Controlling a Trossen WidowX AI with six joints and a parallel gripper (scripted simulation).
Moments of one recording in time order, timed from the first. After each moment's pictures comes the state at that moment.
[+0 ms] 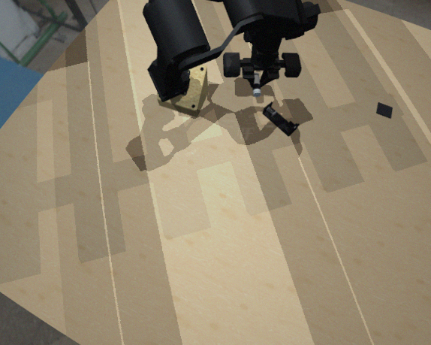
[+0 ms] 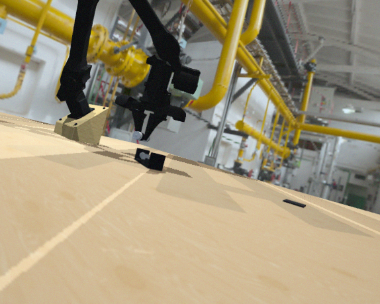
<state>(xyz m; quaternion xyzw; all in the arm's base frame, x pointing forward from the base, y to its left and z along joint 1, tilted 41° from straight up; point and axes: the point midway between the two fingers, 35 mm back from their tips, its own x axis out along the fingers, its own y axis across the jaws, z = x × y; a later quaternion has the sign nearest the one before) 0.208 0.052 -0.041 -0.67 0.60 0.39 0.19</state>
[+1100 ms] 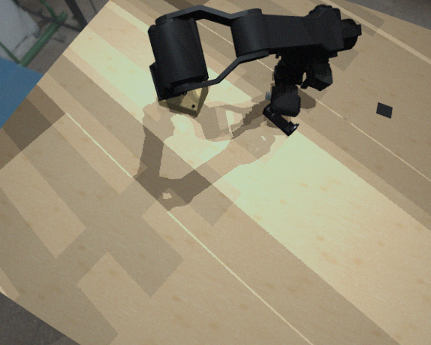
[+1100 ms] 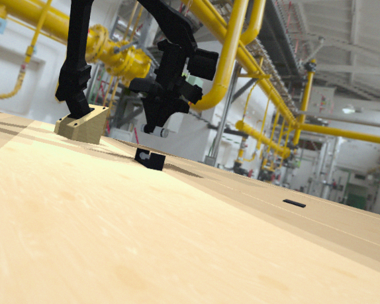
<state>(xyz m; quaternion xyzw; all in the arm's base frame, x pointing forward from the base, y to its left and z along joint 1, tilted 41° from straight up) 0.275 0.034 0.001 -0.27 0.69 -0.21 0.64</state>
